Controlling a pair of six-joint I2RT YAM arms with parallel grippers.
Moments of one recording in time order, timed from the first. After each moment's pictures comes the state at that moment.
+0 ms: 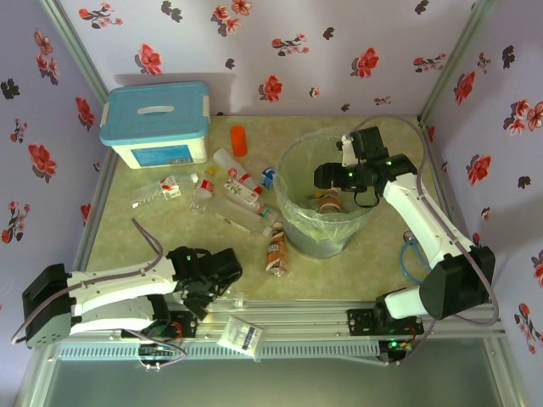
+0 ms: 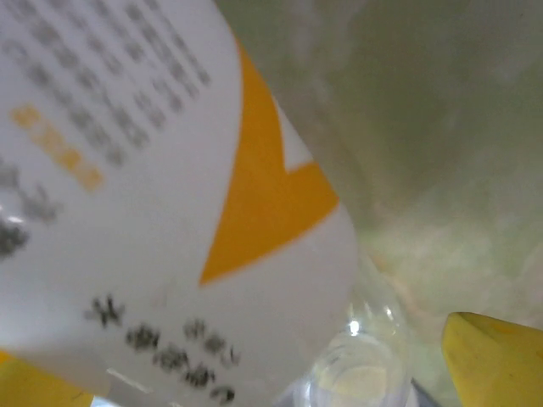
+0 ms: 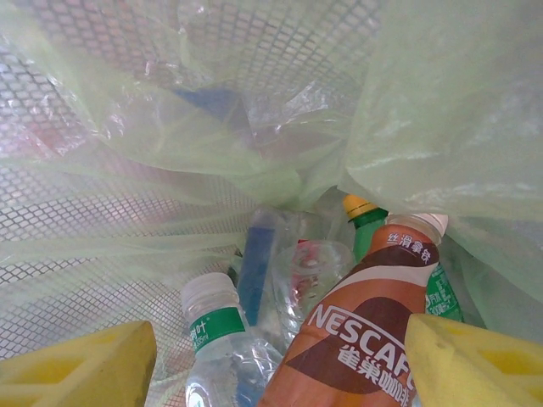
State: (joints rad) left arm -1.17 1.09 0.61 -0.93 -0.01 -2.04; right arm 0.32 1.39 1.29 -0.85 -0.28 0.32
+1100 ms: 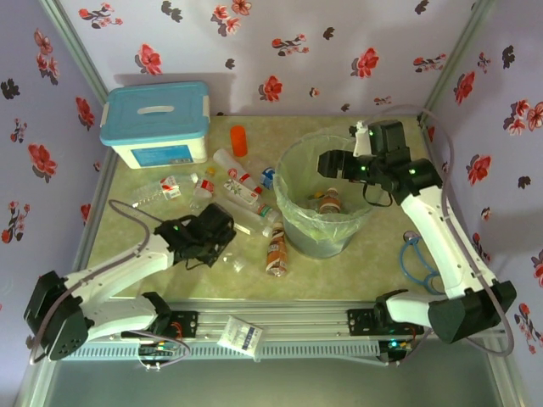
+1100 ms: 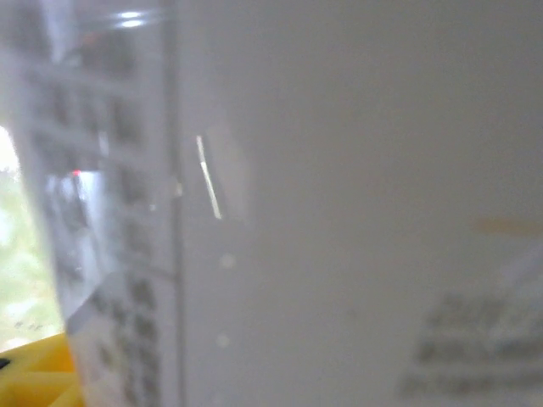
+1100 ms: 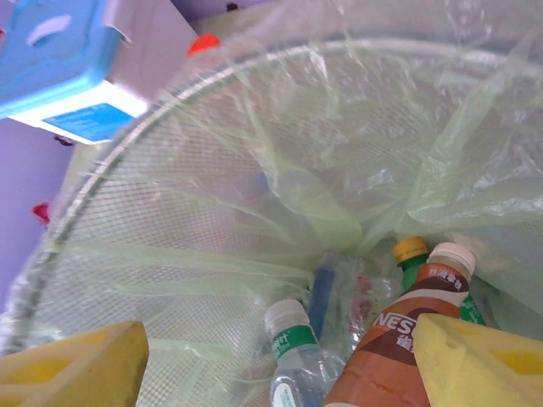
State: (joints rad) left arm -0.80 1.11 0.80 -0.76 -0.18 -1.54; right arm 0.32 1.23 1.39 -0.85 -0.32 0.39
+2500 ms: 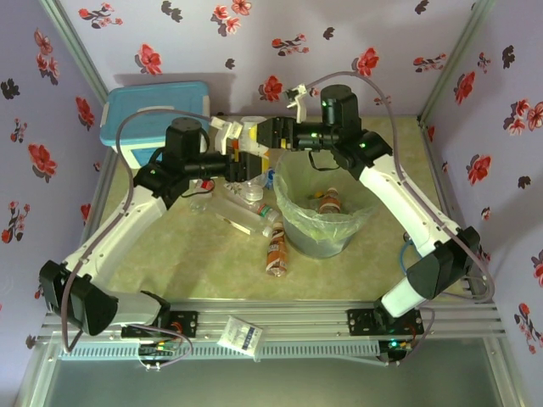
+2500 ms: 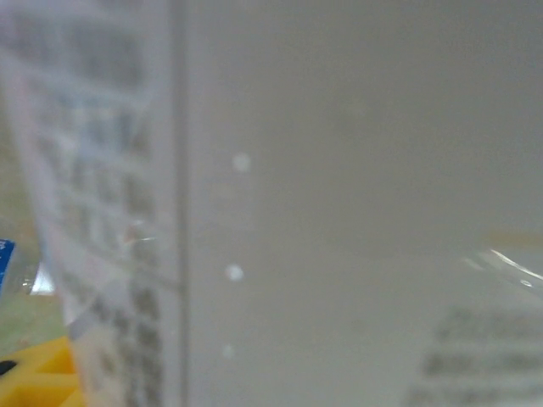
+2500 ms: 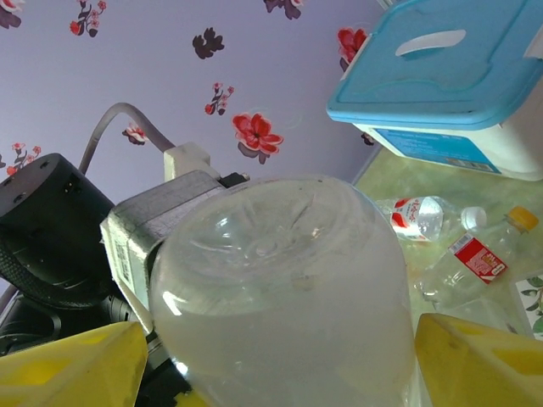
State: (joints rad) left arm -0.53 1.33 1.31 -0.37 0.69 -0.42; right arm 0.57 1.56 1.65 -0.38 -0.77 0.64
